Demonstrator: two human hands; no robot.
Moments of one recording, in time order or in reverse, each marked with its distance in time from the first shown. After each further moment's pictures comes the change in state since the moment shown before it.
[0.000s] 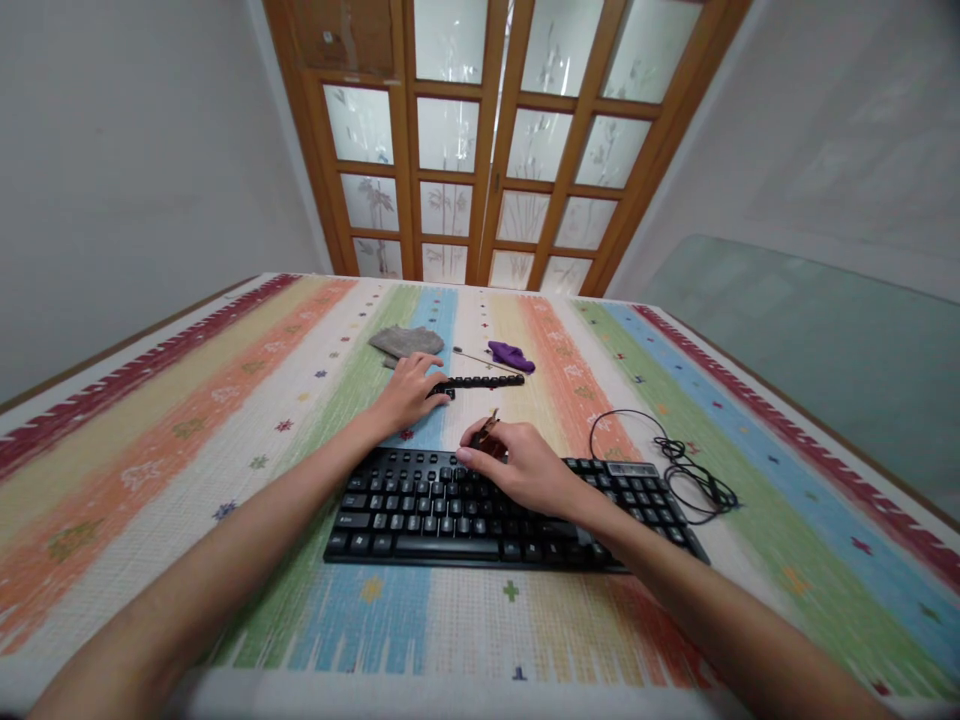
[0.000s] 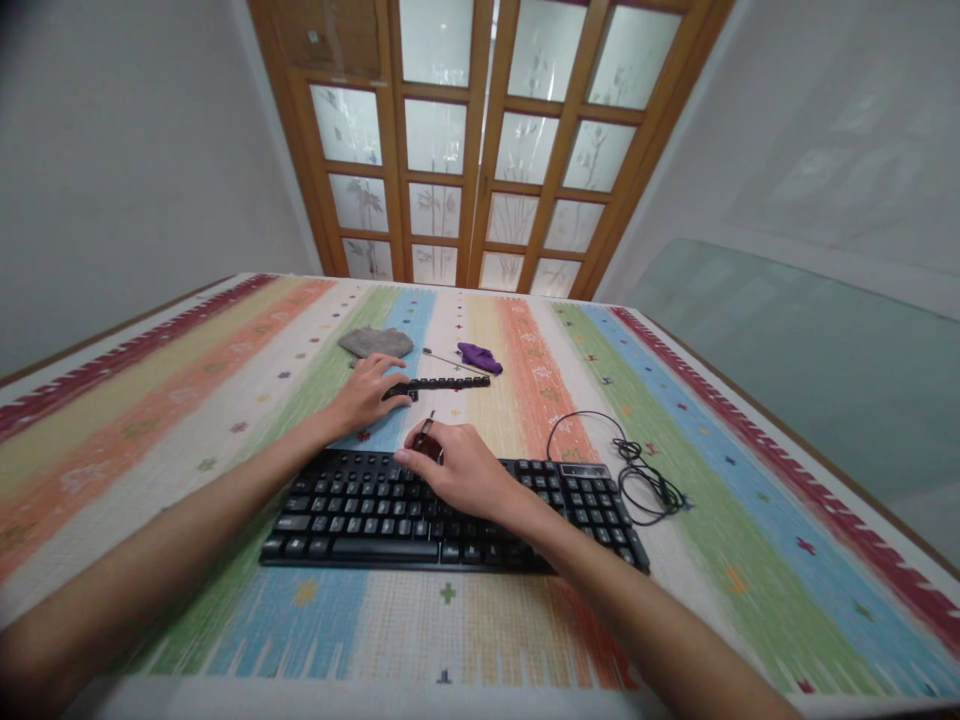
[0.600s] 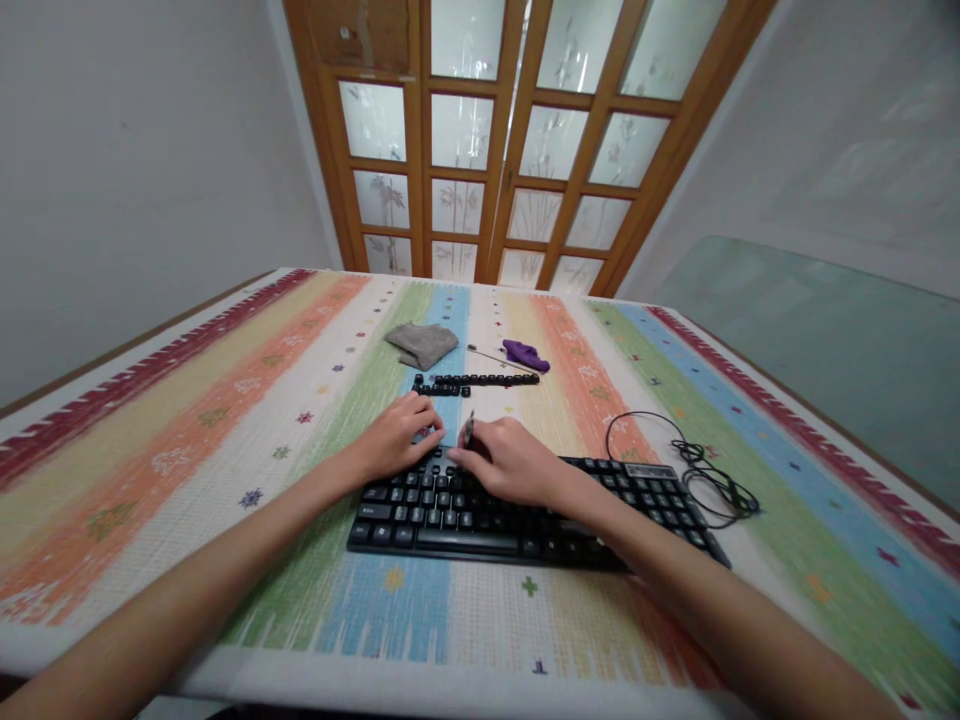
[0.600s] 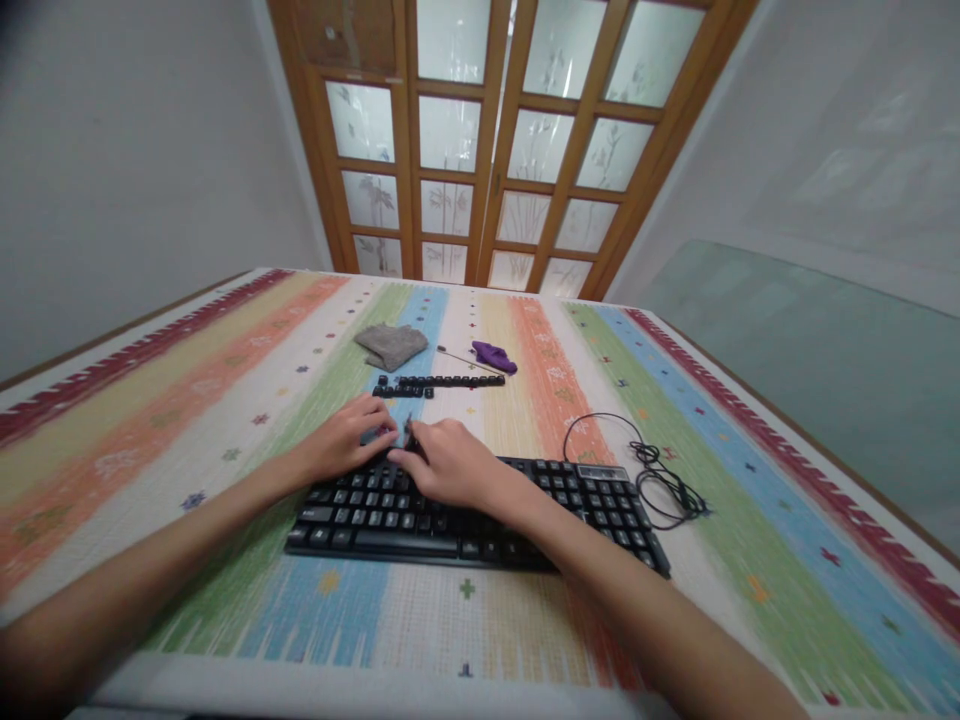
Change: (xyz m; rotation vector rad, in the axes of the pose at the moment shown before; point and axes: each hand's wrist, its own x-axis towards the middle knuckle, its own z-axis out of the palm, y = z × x) left_hand -0.068 0.029 -0.044 -0.279 -0.087 -0.003; right_hand 0.024 -0.006 0.020 -0.294 -0.091 -0.089
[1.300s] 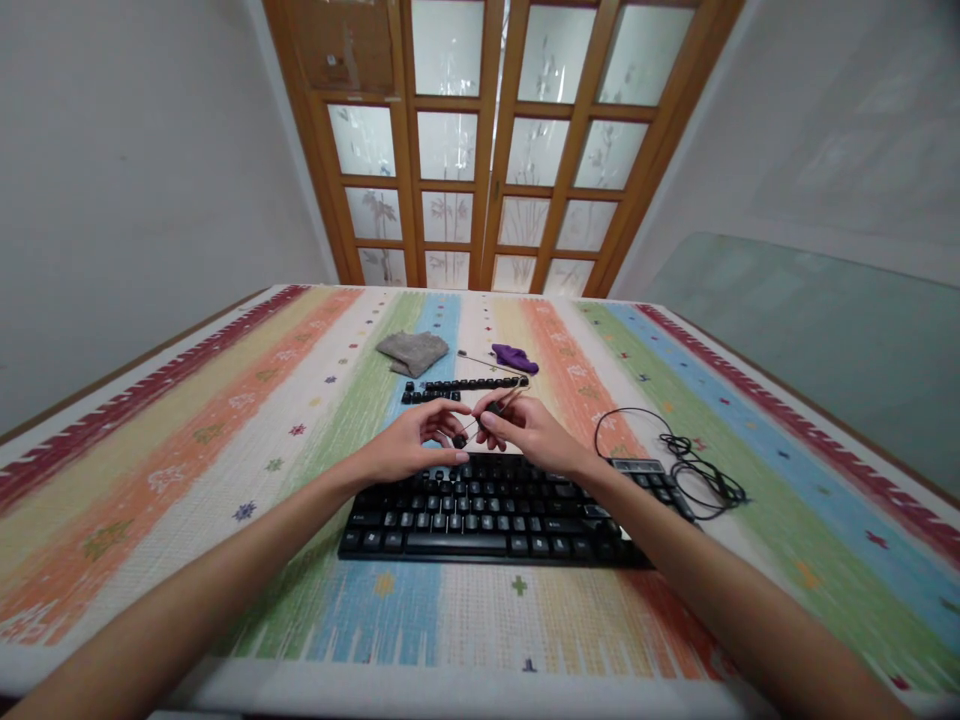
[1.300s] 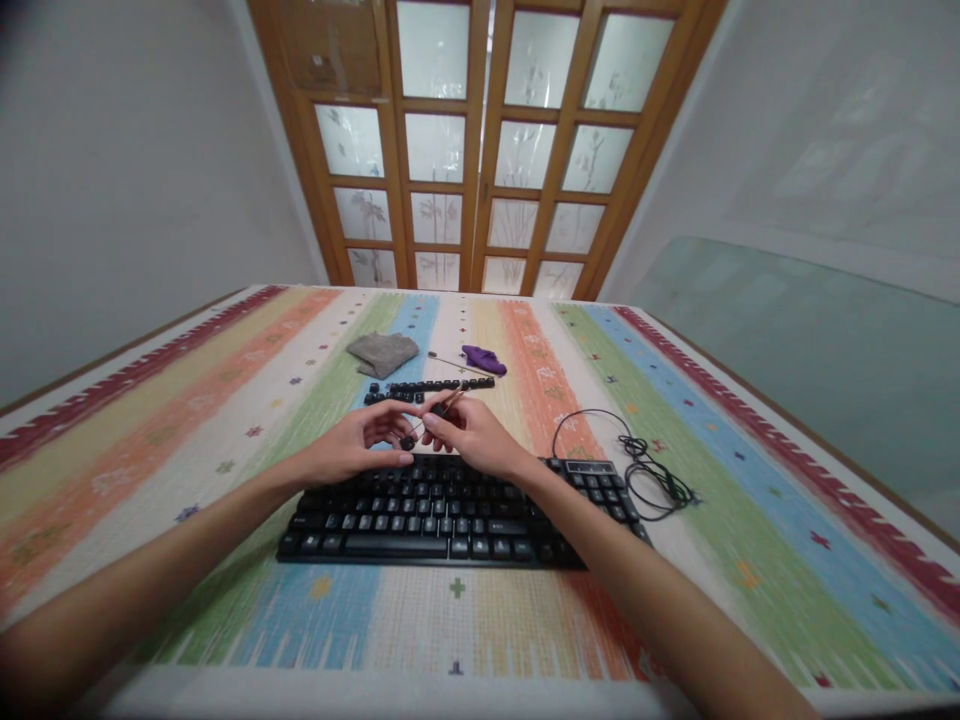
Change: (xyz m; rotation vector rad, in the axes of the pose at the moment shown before) left_hand 0.025 0.039 -0.010 -0.915 -0.137 -0.281; right_hand -0.010 0.035 -0.026 0.760 0.062 0.046
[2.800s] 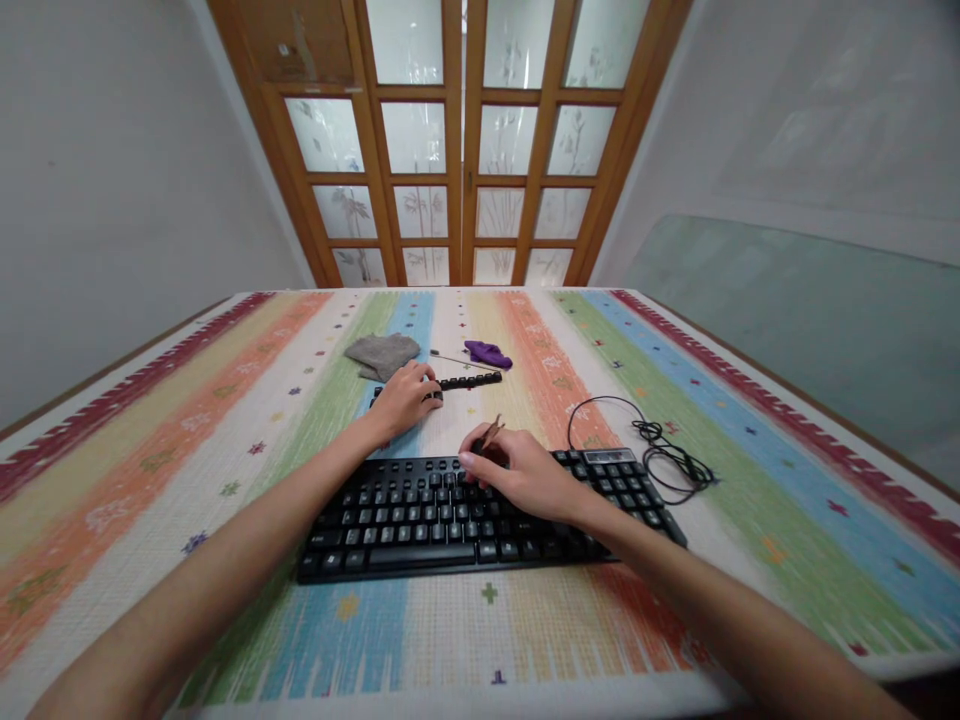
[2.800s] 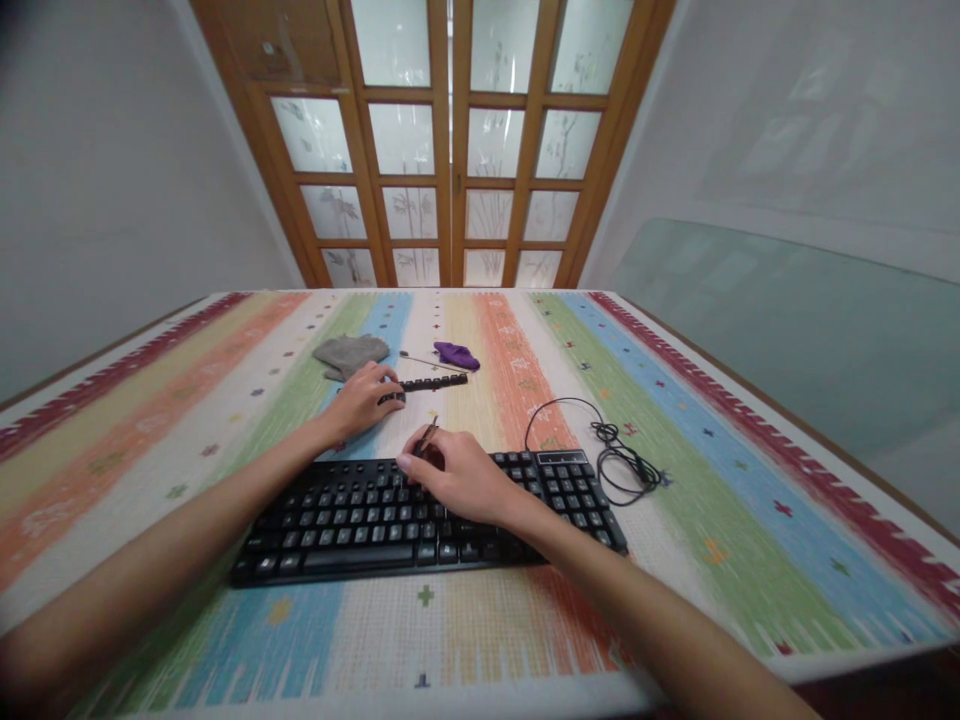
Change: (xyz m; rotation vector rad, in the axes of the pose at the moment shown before) left_hand 0.091 -0.053 -0.020 1.194 0.126 0.324; right_hand -0.044 -0.002 0.005 -0.252 0.074 0.087
